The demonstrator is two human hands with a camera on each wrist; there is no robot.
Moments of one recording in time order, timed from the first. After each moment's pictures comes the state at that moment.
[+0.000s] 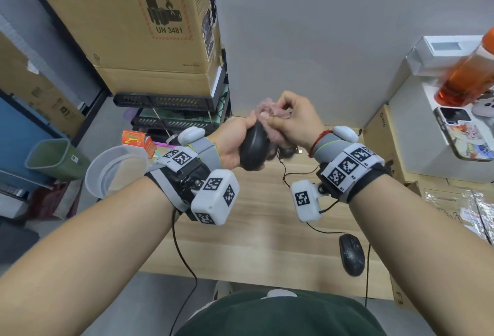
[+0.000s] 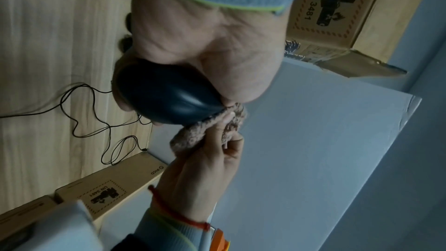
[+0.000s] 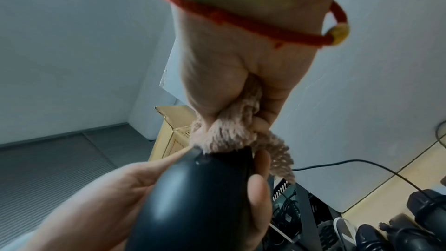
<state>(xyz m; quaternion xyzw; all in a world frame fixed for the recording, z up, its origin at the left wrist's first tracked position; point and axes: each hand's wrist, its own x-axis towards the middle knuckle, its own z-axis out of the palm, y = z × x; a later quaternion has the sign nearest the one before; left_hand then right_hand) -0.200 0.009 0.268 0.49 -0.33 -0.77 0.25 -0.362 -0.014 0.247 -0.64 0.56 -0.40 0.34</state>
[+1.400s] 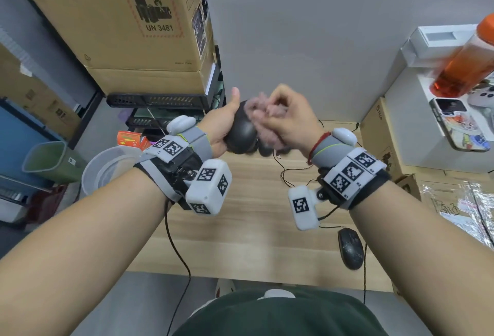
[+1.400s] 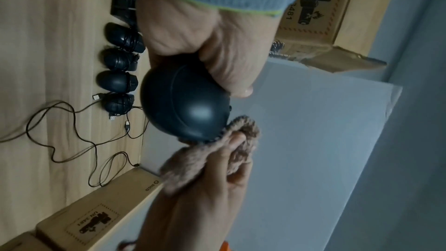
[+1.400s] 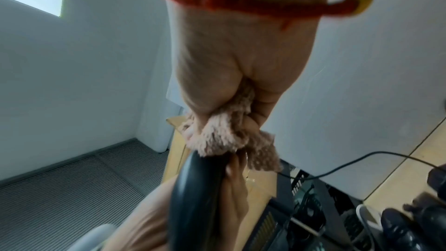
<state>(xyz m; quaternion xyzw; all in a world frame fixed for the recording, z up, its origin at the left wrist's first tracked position) -0.195 -0.017 0.257 0.56 -0.33 -0.67 0.36 -0.356 0.005 0.257 -0.64 0.49 -0.47 0.36</state>
